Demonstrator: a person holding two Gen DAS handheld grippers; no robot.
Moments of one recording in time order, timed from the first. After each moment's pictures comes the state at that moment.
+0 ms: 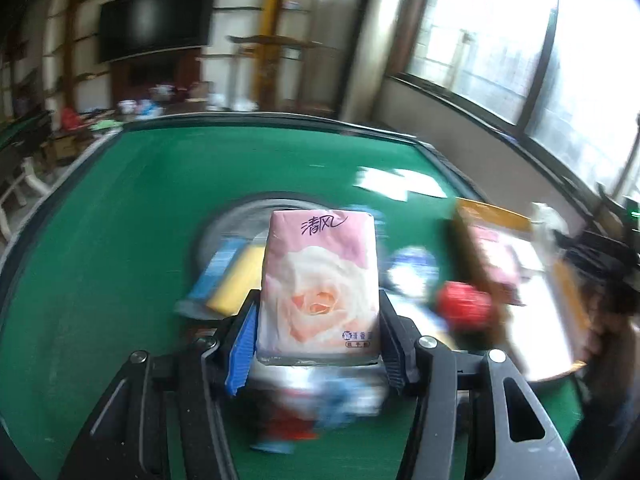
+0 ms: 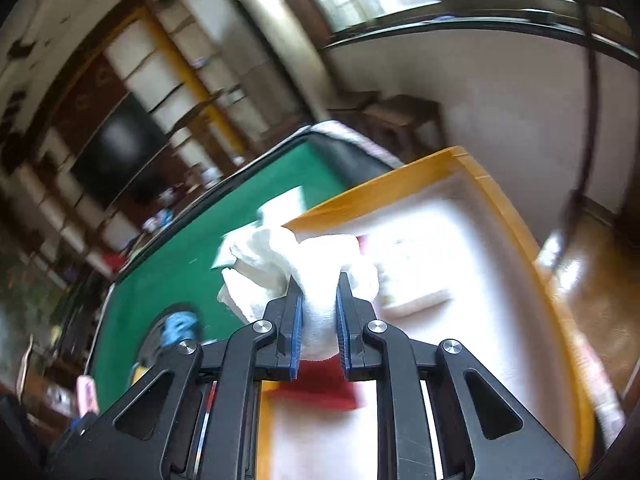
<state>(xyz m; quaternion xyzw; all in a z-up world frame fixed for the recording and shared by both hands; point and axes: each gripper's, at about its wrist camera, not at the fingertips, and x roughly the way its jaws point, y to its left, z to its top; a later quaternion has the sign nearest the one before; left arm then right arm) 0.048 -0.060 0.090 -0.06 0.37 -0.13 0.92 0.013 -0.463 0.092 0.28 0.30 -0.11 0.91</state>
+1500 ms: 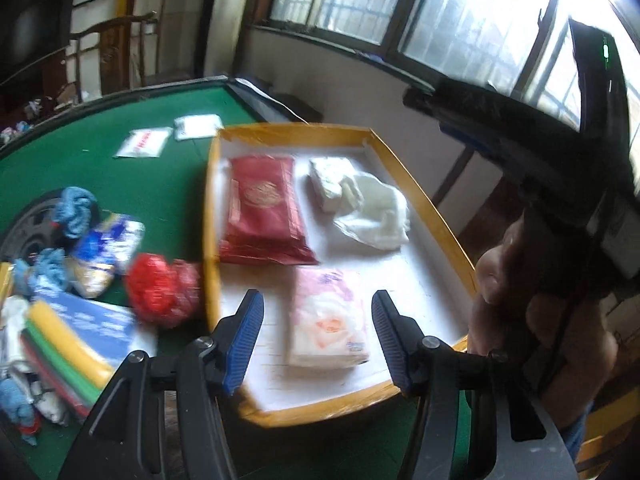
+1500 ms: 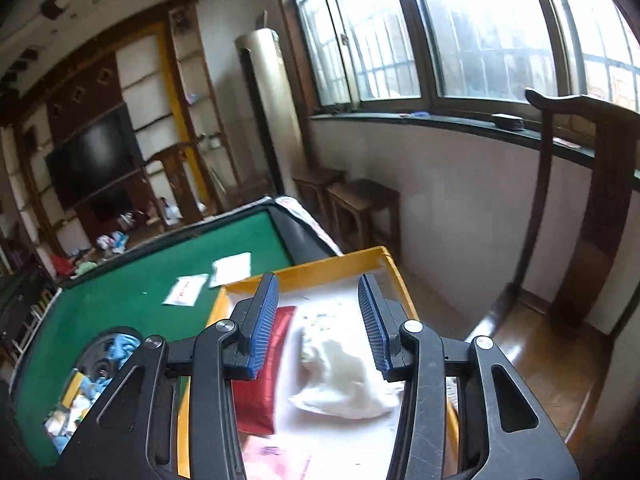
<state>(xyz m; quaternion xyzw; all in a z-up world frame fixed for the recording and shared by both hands) 0.025 -0.272 0.077 0.00 0.41 -0.31 0.85 -0.029 -0.460 0.134 0.14 0.21 -0.18 0.95</state>
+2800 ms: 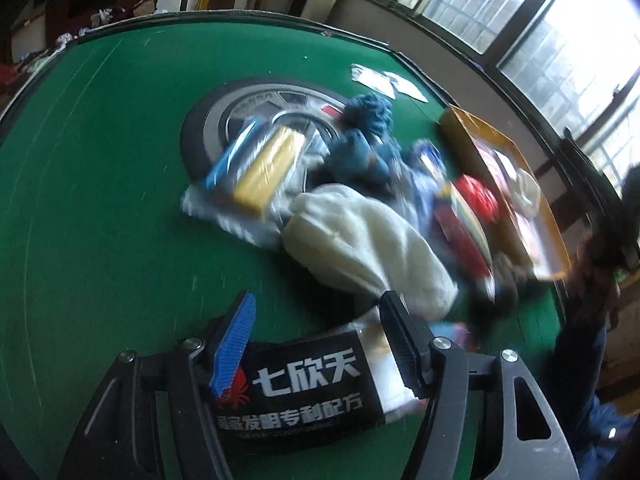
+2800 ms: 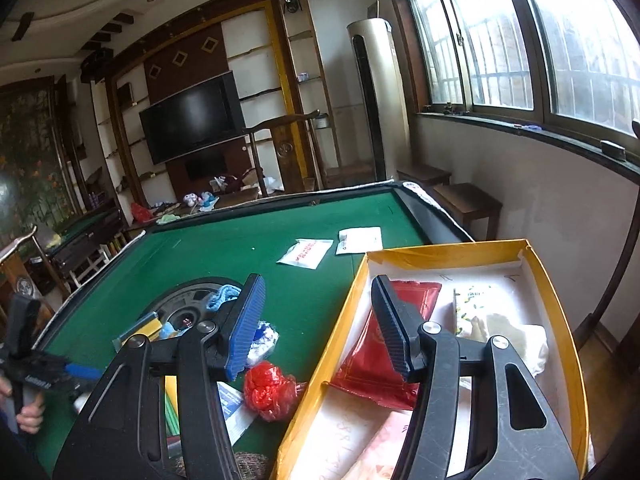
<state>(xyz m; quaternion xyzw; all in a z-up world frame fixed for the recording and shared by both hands) 0.062 0.018 0.022 -0.07 0.51 -0.24 0.82 -0.008 -0.365 0.109 0.09 0.21 0.00 0.97</state>
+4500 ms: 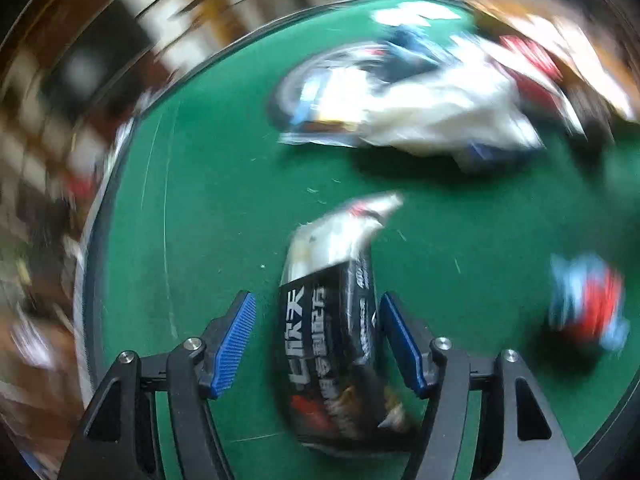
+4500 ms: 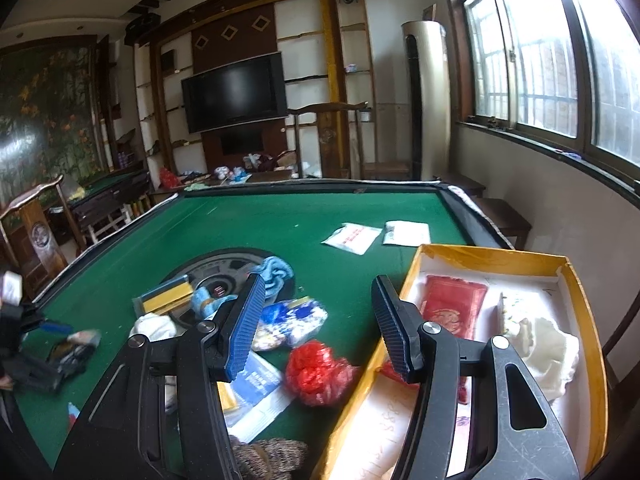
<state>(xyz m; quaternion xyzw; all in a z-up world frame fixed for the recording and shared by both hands) 0.014 0.035 0.012 0.18 0.49 -0.08 0.85 -0.003 -0.315 0.097 0.02 0.23 0.07 0.97</state>
